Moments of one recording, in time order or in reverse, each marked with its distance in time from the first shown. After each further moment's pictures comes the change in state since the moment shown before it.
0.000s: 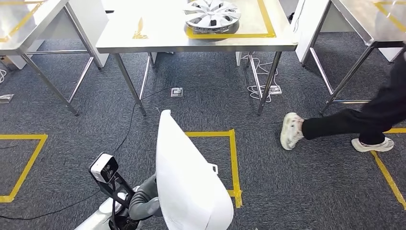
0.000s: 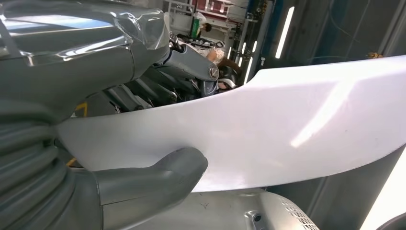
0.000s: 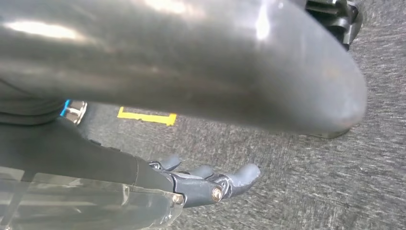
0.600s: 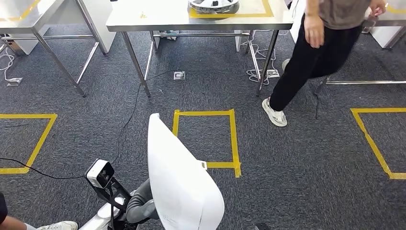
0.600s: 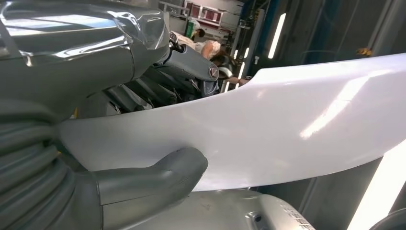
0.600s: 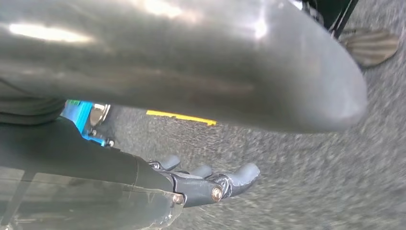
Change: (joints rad) left arm 0.033 -0.001 0.031 0.016 -0.047 -0.017 -0.069; right arm -0.040 -0.010 0.024 -0.007 0.034 -0.053 0.051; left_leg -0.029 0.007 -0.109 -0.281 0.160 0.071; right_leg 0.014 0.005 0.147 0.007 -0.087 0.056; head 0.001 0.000
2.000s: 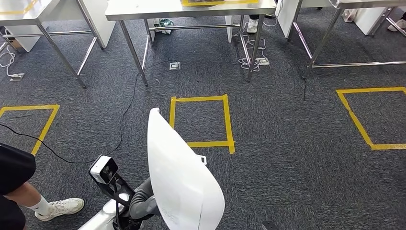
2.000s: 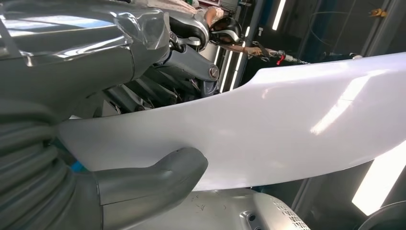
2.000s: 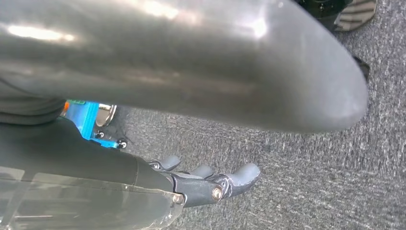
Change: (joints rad) left arm -0.032 -0.017 -0.025 0.039 0.008 -0.016 -0.039; right arm -0.006 -0.034 0.017 0.002 0.004 -0.035 0.018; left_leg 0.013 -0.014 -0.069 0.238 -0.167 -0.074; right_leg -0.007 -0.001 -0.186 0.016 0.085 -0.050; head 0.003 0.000
